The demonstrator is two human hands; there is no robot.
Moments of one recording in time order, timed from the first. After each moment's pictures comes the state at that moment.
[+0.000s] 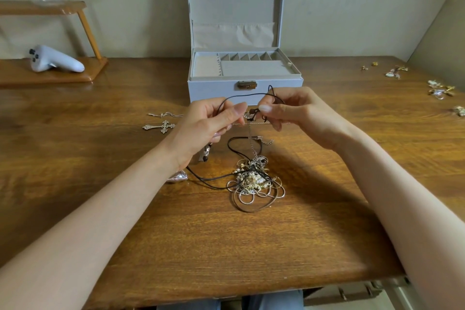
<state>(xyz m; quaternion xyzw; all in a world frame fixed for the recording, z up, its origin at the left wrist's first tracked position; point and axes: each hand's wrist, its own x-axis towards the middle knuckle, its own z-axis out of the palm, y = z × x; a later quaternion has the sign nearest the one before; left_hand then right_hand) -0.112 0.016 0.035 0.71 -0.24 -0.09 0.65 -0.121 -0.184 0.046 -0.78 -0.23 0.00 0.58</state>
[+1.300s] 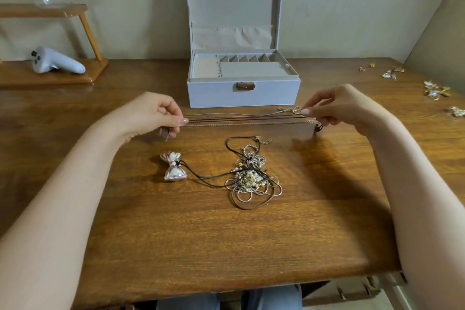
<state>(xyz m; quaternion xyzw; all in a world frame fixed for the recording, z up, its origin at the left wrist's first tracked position) -0.072 0.084 0.050 0.90 -0.11 -0.09 0.40 -0.108 -0.255 0.049 -0.90 0.05 -0.03 0.44</state>
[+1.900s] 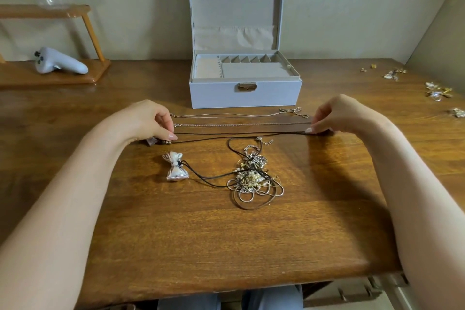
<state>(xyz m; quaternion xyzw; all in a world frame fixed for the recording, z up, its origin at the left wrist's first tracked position) -0.065 0.093 0.044 0.96 -0.08 -0.10 0.25 -0.108 -0.252 0.047 -0.96 0.11 0.03 0.27</state>
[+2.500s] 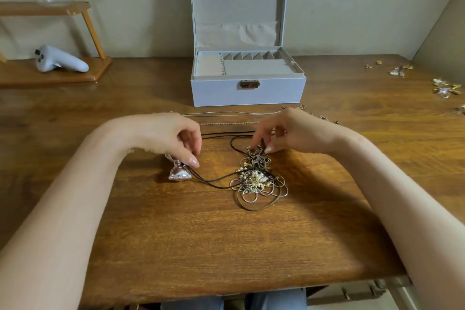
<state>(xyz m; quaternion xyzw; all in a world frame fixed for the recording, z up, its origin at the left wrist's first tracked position) -0.092 0.076 0.058 0.93 -0.24 -0.22 0.19 -0.118 -0.183 0.037 -0.93 -0.23 0.07 0.27</state>
